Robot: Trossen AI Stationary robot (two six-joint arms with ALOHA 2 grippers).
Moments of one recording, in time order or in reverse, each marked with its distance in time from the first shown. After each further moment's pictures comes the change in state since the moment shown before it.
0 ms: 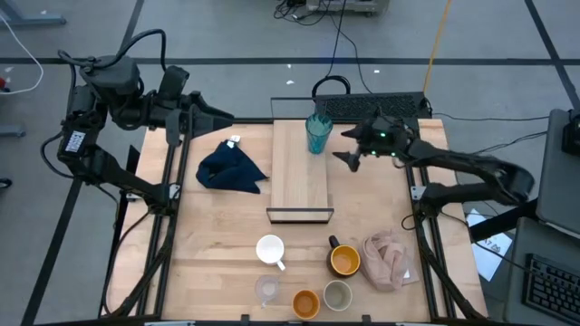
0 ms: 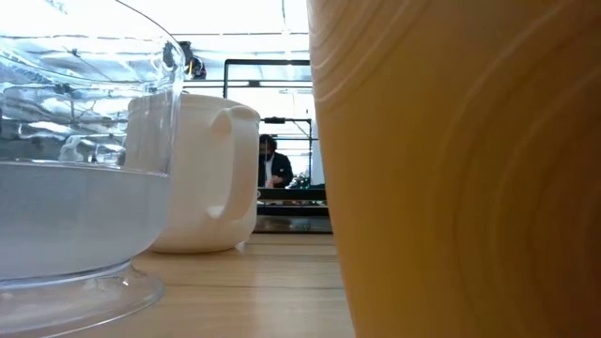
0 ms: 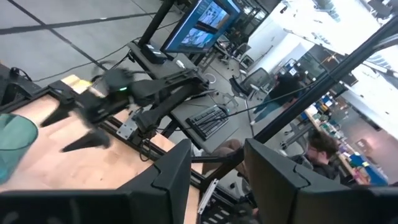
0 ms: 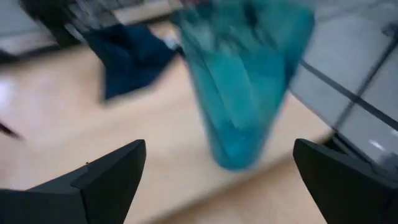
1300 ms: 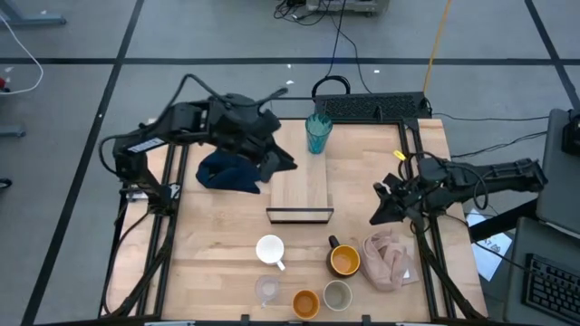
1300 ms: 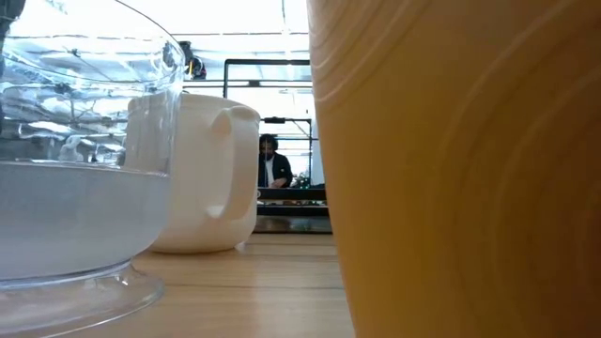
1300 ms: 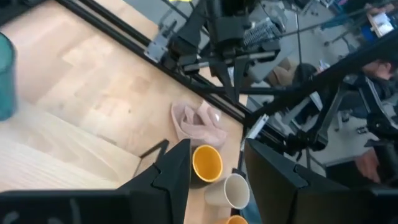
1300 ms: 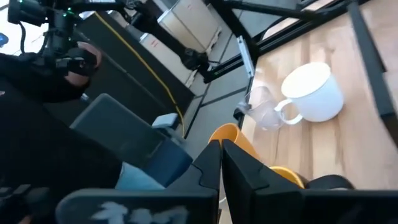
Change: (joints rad) left arm -0.073 0.338 0.000 -0.072 0.032 0.048; right arm 0.731 -0.485 0.001 -0.254 -0.236 0.645
